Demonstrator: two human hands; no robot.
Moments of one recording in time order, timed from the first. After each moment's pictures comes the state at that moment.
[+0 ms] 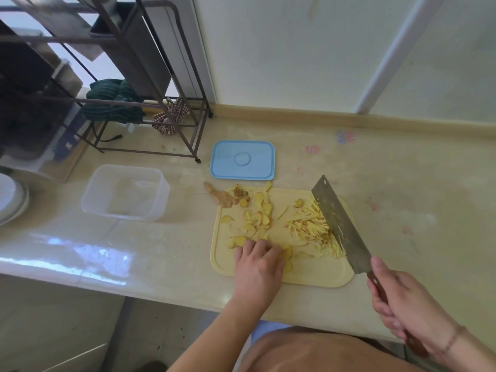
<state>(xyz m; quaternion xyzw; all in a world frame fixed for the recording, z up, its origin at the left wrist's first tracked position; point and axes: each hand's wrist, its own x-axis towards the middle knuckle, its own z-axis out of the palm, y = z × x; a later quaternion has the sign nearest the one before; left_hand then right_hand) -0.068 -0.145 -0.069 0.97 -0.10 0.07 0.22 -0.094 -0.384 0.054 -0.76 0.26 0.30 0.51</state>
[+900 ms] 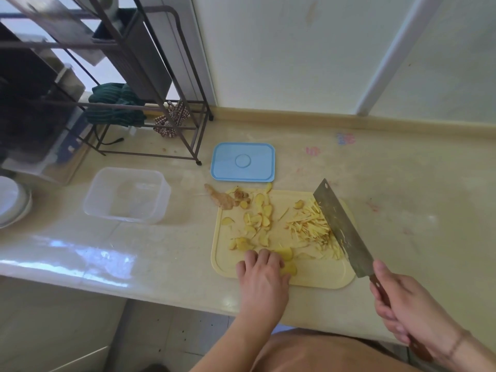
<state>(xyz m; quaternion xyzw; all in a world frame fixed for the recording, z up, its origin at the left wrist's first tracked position) -0.085 -0.164 -0.051 0.99 -0.02 -0.03 0.16 -0.098 -0.389 0.051 -0.77 0.26 0.30 0.50</state>
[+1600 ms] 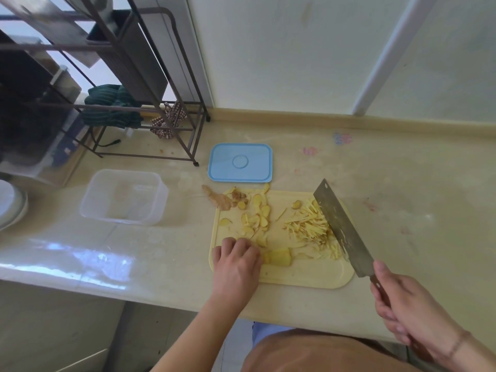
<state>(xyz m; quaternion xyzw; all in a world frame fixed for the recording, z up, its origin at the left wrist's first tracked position) -0.062 -0.108 -0.071 0.98 -0.11 0.12 0.15 -0.100 -0.390 0.051 -0.76 0.28 0.29 0.50</state>
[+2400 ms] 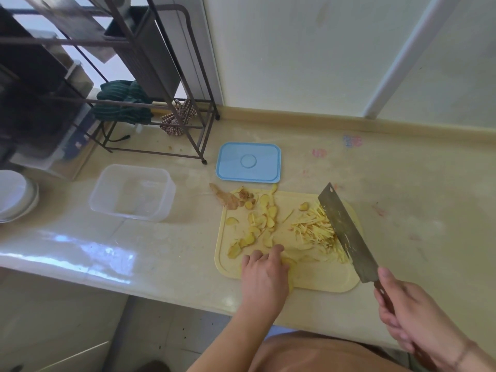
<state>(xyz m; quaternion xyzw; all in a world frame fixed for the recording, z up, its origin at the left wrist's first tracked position) -0.074 -0.159 -0.063 0.98 -0.02 -0.01 0.20 -0.098 -0.387 0.047 -0.77 0.27 0.30 0.50</state>
